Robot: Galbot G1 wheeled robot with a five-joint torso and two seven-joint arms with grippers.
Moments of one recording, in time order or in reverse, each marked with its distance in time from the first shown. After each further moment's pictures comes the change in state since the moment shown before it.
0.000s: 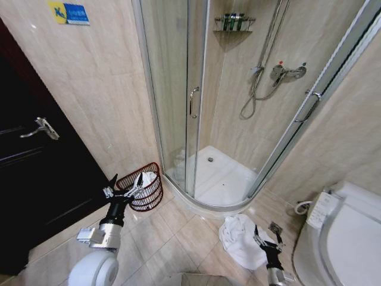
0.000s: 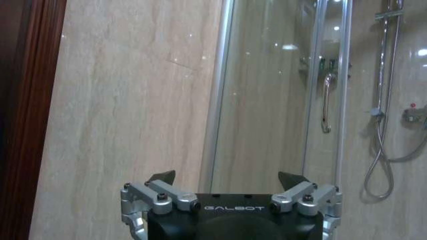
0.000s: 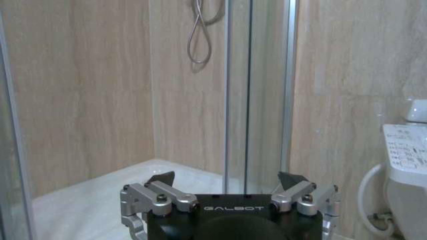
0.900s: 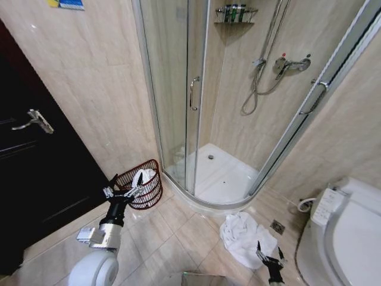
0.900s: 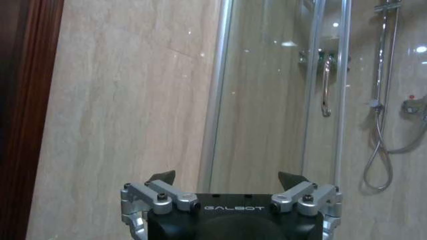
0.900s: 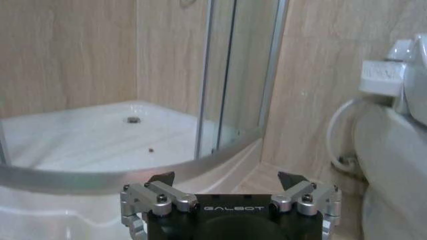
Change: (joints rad) left arm 0.000 0.000 0.000 0.000 0.000 0.000 0.000; right arm 0.134 -0.038 0.043 -0.414 -0.086 0.113 -0.015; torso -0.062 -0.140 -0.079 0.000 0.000
